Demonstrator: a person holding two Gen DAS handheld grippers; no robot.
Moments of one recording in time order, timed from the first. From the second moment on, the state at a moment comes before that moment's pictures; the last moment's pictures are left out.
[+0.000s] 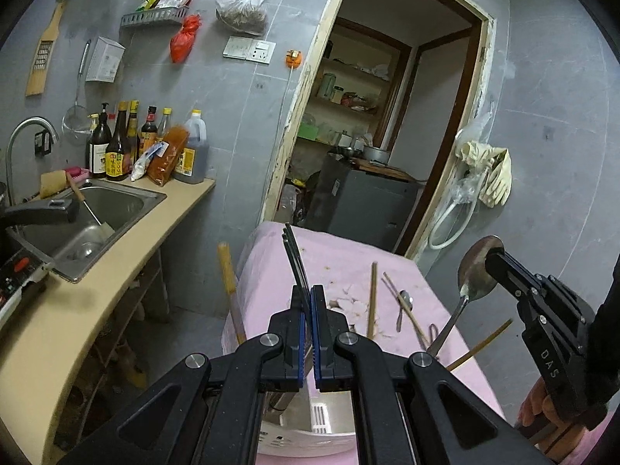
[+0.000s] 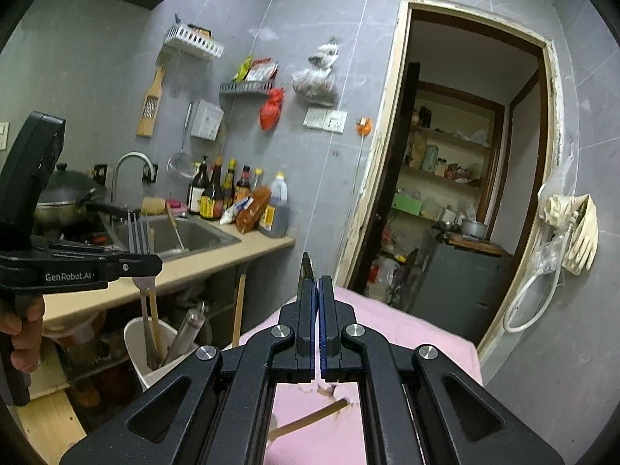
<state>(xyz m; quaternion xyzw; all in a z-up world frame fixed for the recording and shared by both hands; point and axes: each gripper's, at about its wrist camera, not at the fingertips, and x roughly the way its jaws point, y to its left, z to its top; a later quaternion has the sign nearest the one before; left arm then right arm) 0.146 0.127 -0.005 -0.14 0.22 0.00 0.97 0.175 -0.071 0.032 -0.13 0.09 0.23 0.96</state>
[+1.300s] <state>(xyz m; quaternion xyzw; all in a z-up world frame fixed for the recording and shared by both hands) 0.142 0.083 0.035 -0.12 0.18 0.00 0.98 0.176 -0.165 0.075 -0.01 0.08 0.17 0.98</state>
